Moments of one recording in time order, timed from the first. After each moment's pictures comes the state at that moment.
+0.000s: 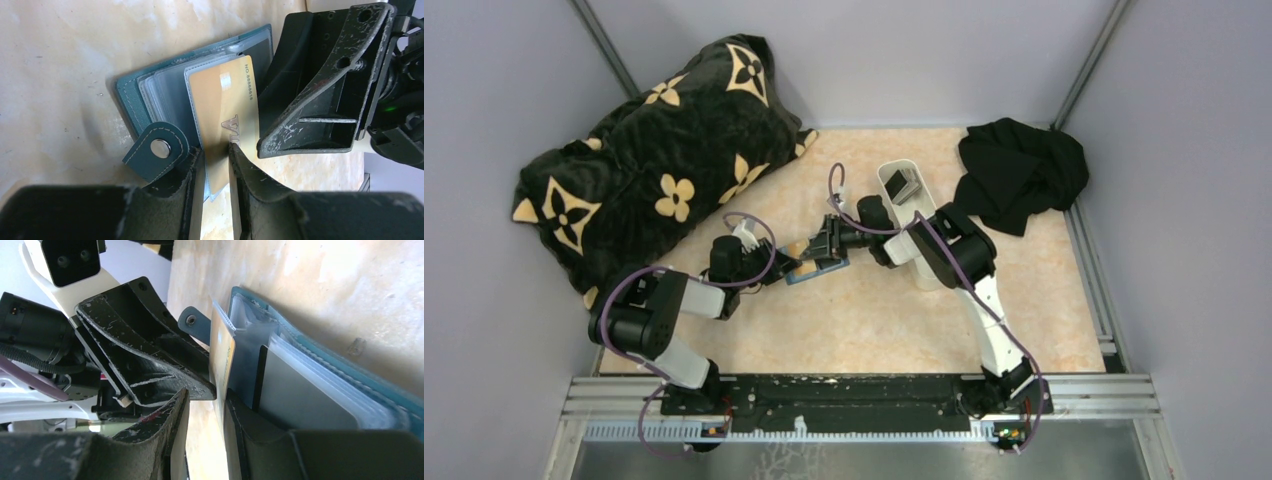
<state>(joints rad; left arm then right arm) -0.24 1.58 0.32 0.78 0.38 -0.73 0.64 2.29 1.20 0.77 -0.88 1.02</state>
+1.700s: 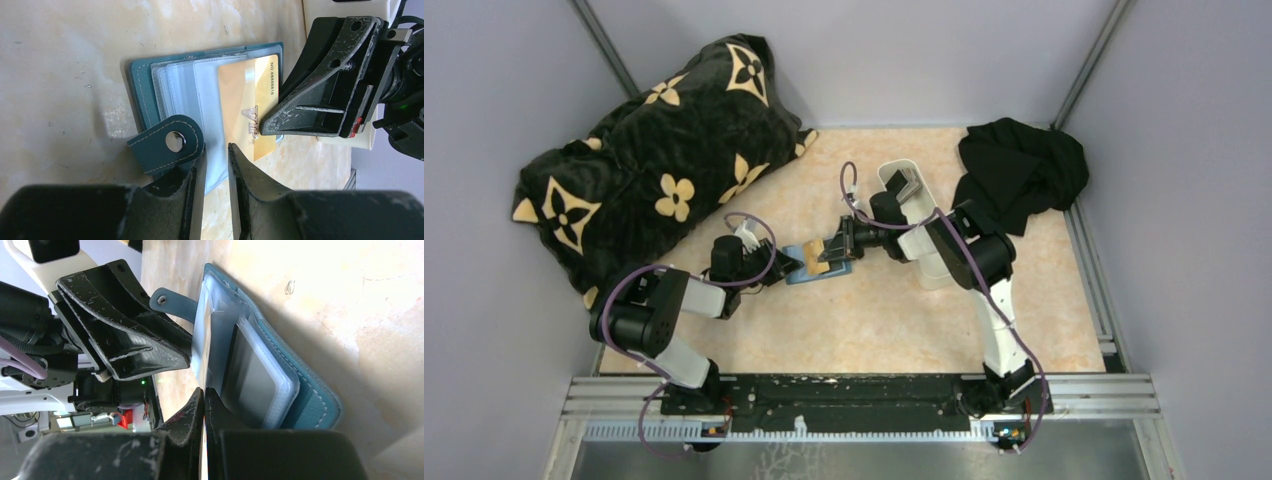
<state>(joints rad) -0.25 1.59 0.32 0.78 0.41 -0.77 0.57 2.19 1.12 0.58 -0.88 0.83</state>
